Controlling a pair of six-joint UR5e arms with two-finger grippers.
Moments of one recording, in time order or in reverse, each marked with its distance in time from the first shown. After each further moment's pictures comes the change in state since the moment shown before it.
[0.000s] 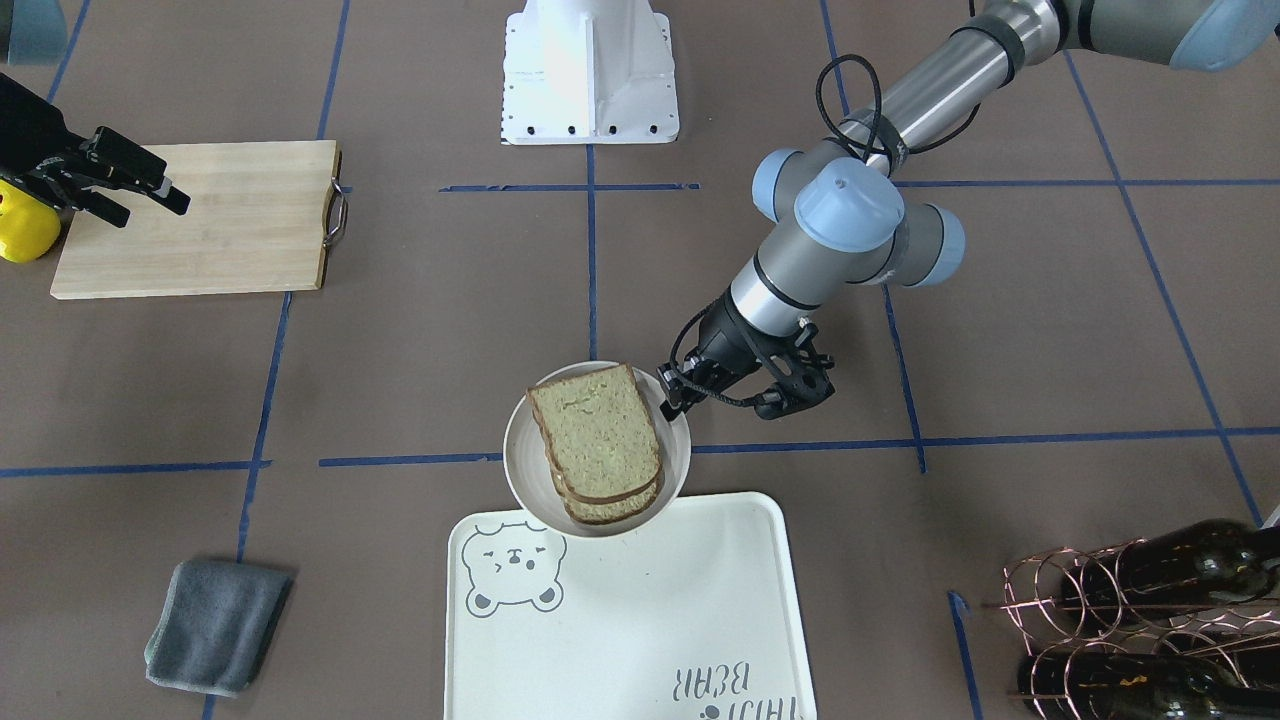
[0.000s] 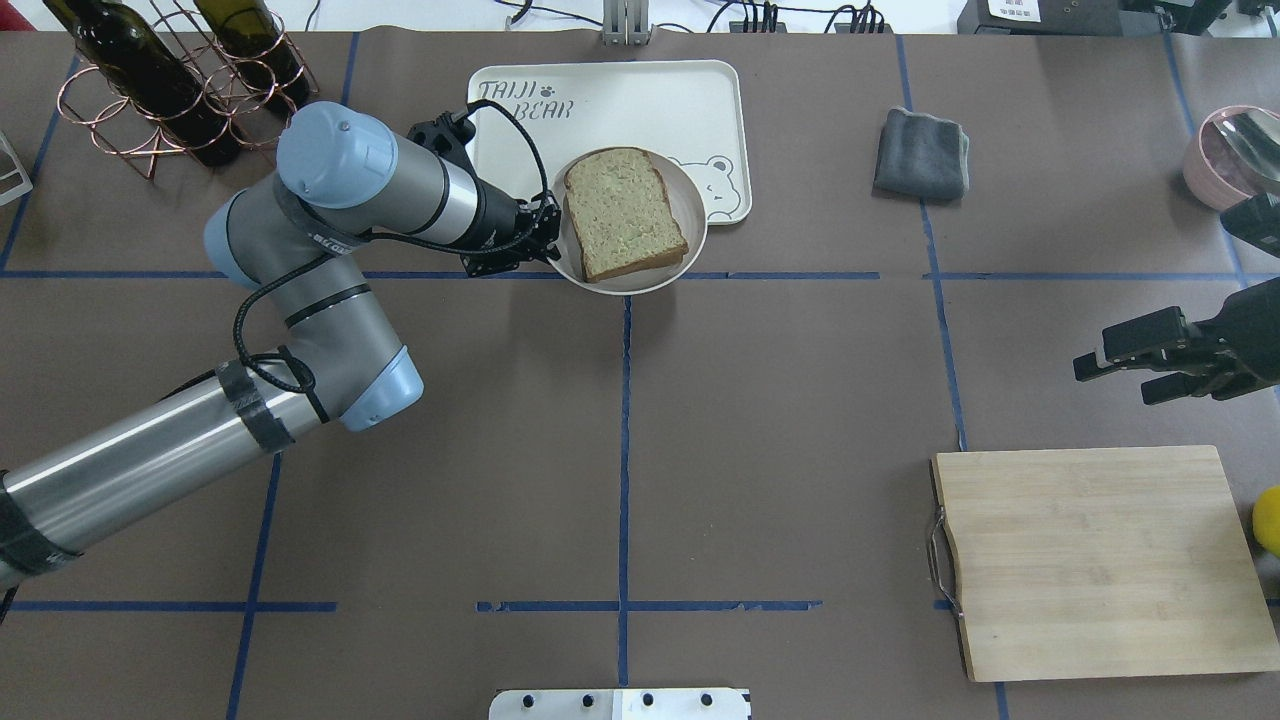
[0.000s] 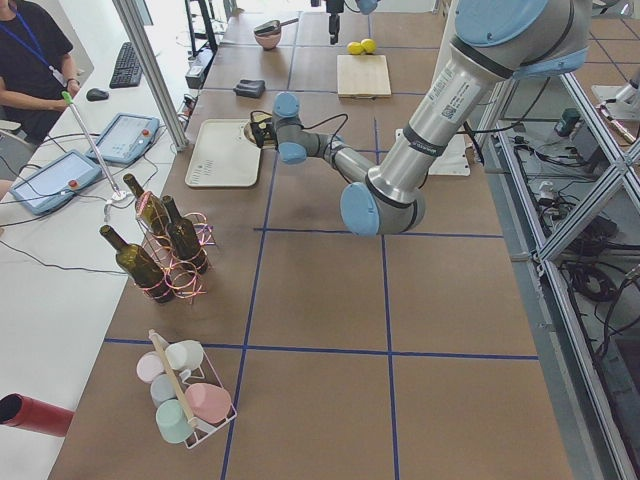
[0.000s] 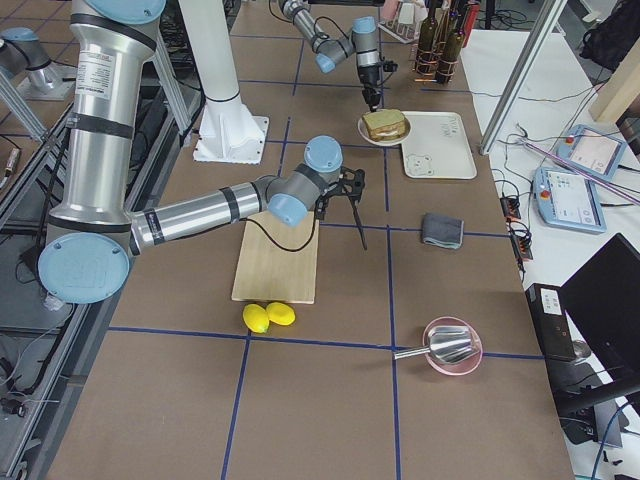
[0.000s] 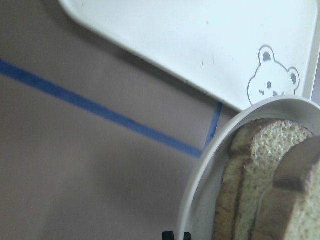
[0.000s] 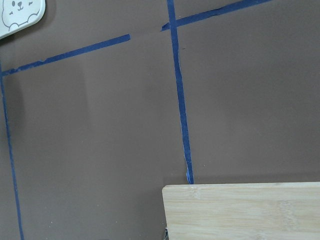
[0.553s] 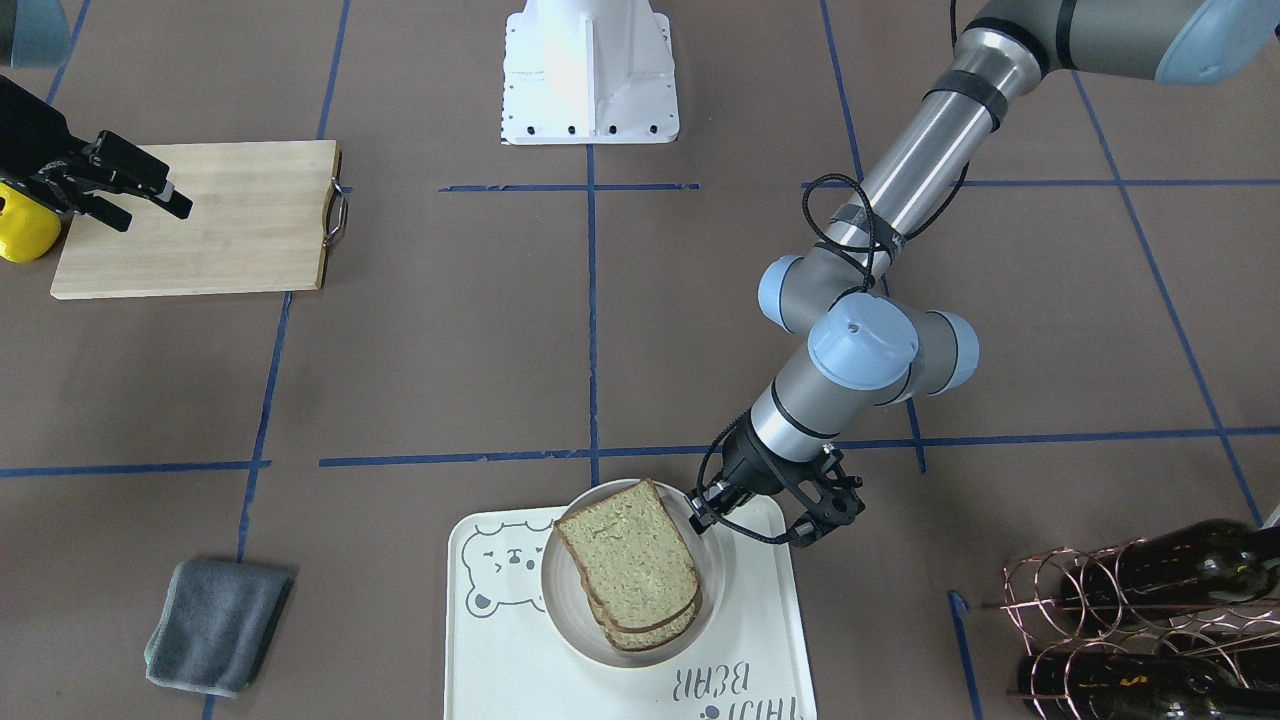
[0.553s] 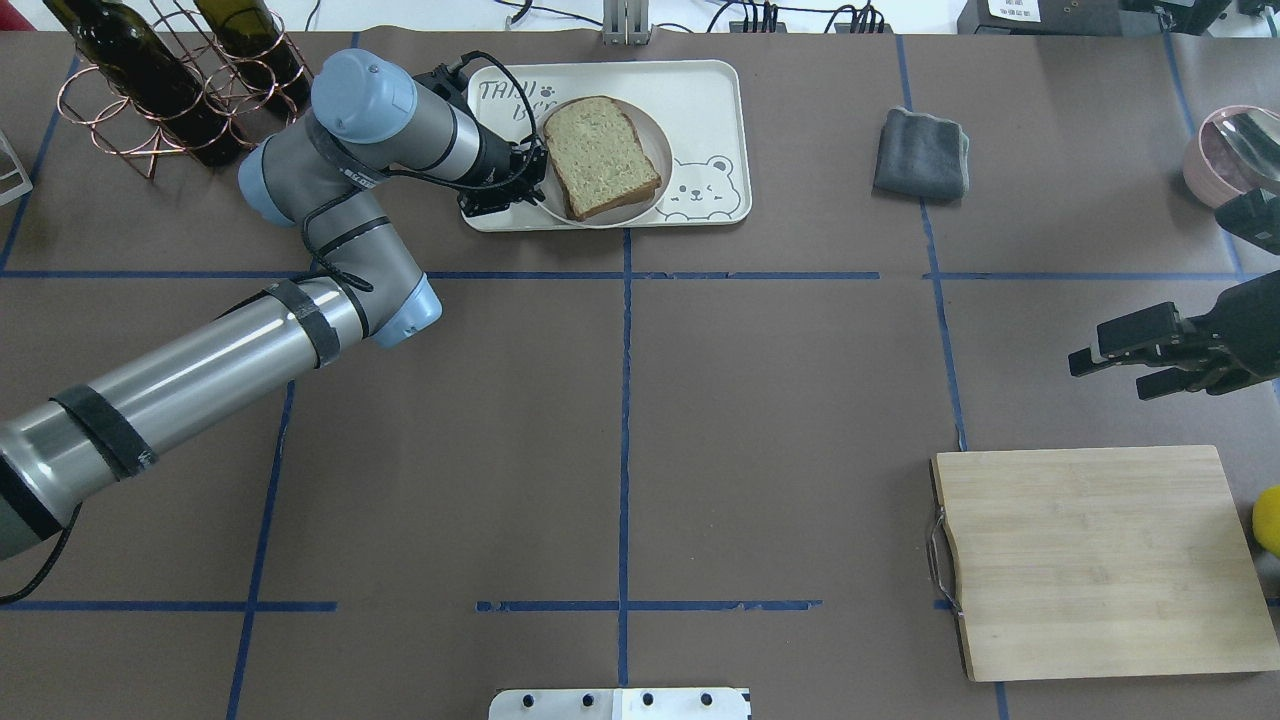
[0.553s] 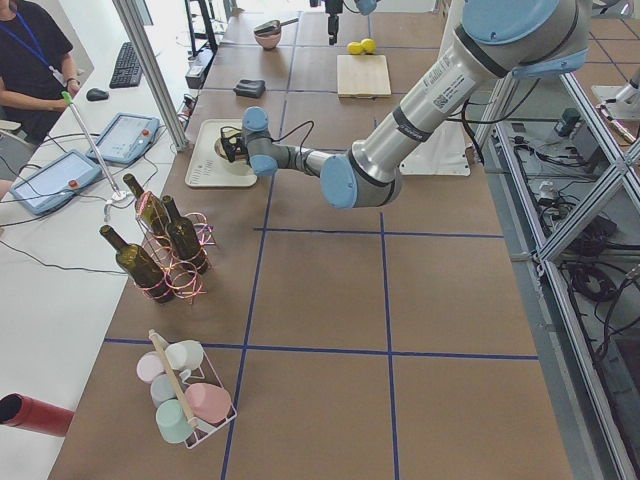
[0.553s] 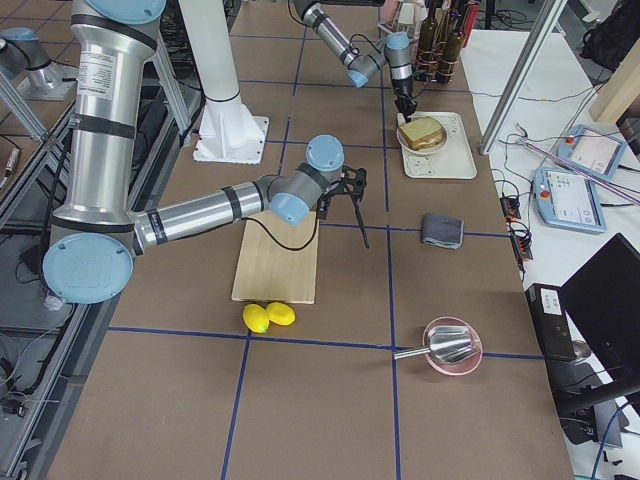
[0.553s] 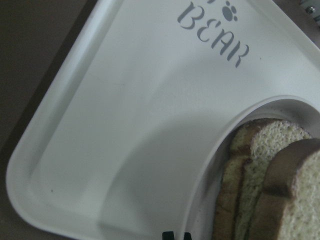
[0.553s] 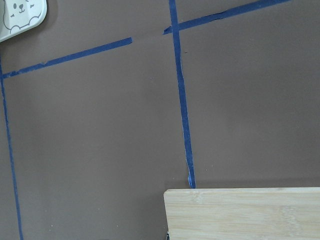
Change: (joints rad) left arm -0.062 -0.164 0.398 -0.185 0.005 -0.002; right arm -0.002 0.011 -0.005 -0.002 -0.008 -0.001
